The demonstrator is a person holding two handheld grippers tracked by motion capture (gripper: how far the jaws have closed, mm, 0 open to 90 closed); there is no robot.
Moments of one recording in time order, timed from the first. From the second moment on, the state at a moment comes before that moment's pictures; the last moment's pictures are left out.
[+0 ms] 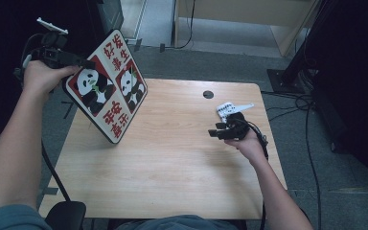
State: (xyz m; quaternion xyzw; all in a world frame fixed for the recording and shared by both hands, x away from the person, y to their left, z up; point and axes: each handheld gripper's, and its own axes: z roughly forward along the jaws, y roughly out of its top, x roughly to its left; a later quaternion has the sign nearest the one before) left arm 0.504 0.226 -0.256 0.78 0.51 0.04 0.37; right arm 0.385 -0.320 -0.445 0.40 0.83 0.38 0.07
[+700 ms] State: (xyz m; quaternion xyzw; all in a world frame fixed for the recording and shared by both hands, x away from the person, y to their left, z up) left arm 0.544 0.205 -0.256 0.79 0.51 -0.02 0.32; right arm 0.387 -0.324 -0.447 0.40 0.83 0.37 0.07
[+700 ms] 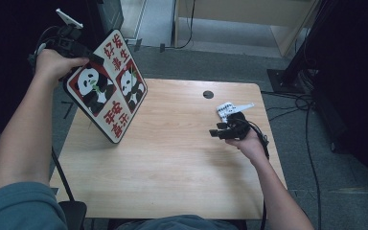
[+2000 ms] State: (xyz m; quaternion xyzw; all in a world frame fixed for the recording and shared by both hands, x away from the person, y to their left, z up) left arm 0.451 0.053 -0.217 0.87 0.41 -0.02 0.26; right arm 0.393 -0.357 -0.455 0.47 0.81 0.33 0.10
